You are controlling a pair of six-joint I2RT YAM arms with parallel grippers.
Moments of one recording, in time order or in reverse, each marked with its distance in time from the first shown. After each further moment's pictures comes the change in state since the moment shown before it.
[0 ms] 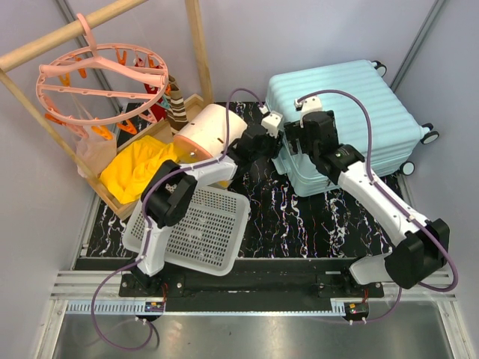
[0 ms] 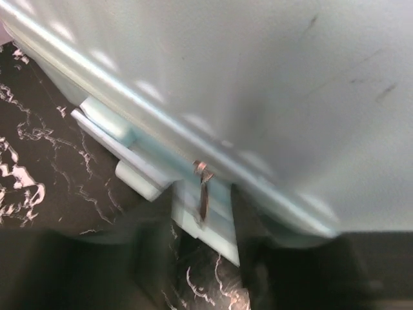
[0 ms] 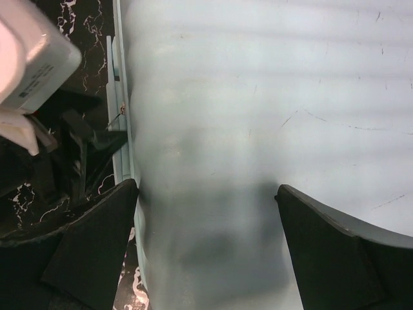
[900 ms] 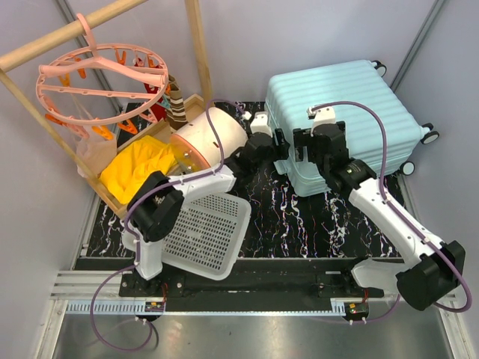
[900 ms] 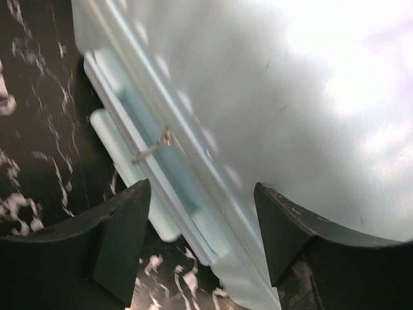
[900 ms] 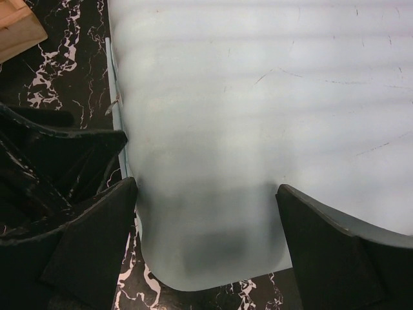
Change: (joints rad) left arm -0.107 -0.184 -0.121 -0.031 -0.295 -0.447; right arm 0.004 -0.154 -0.137 0.035 0.019 0.080
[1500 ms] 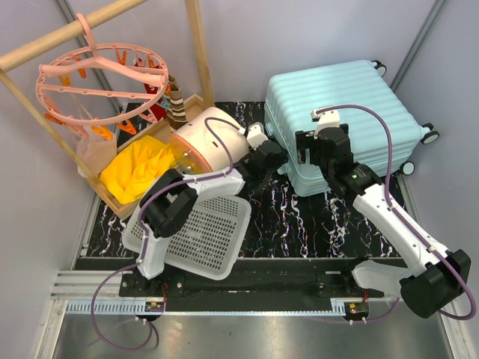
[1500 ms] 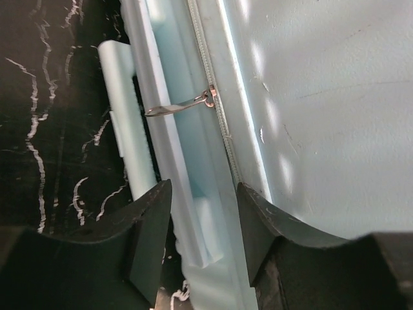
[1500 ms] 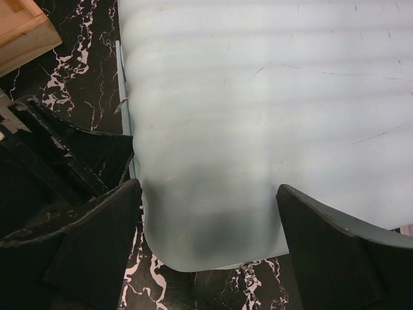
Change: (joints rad) left arm -0.042 0.091 0.015 -0.090 -0.156 -0.415; right arm -0.001 -0.064 -0.039 0.007 -0.027 0.015
